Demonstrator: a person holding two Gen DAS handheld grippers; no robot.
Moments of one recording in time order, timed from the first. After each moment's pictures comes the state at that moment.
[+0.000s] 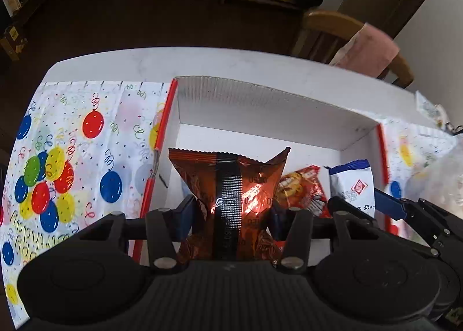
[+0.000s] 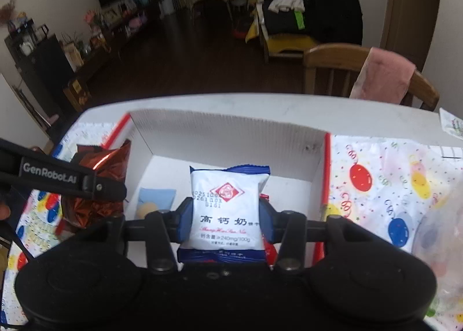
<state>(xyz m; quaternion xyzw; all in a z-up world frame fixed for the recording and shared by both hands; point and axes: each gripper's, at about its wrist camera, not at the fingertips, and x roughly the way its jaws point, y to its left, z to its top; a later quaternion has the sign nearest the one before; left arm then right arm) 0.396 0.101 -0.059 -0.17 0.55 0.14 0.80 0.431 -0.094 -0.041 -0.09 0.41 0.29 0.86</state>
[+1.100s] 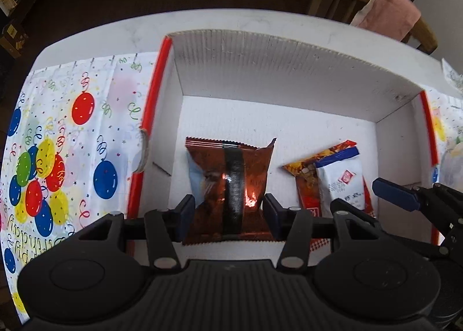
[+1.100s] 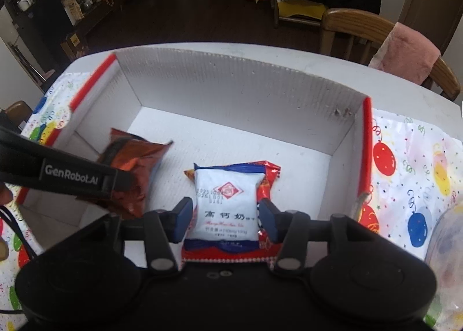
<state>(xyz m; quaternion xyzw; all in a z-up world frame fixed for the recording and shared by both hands) 0.413 0.101 -0.110 -0.14 0.60 0.14 0.77 0.440 -0.069 -0.079 -0.15 0.47 0.29 0.82</state>
